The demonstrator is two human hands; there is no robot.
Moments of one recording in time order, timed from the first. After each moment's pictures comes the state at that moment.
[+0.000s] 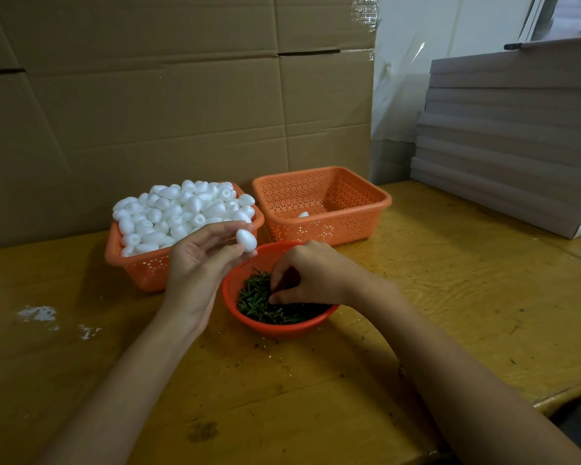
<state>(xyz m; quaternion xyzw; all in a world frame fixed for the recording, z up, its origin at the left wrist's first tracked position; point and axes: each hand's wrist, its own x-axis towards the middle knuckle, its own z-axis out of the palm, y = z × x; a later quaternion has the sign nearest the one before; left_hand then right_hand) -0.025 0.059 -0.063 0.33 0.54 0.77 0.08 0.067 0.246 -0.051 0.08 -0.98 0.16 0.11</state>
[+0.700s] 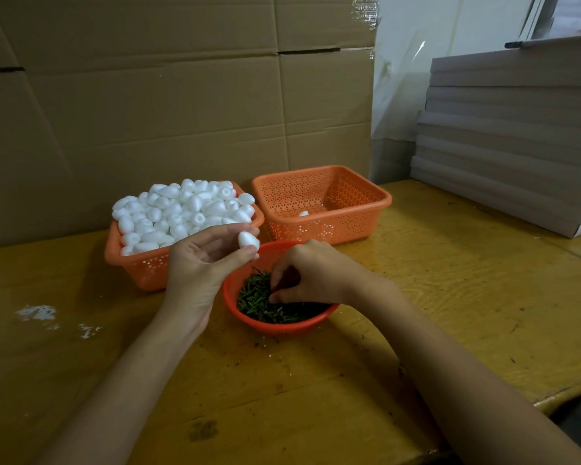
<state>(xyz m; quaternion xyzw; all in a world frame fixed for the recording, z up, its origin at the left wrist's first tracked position) -0.017 0.057 -0.059 0.33 0.55 0.76 0.07 0.066 0.247 -0.052 0.08 -0.98 0.15 0.10</state>
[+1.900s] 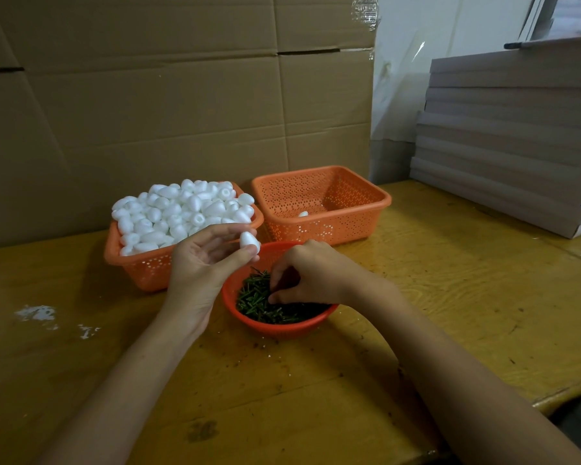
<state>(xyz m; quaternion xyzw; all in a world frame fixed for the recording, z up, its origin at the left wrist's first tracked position) -0.020 0.058 -0.062 0.34 0.56 0.75 0.07 0.068 0.246 -0.050 0.07 -0.98 0.14 0.10</state>
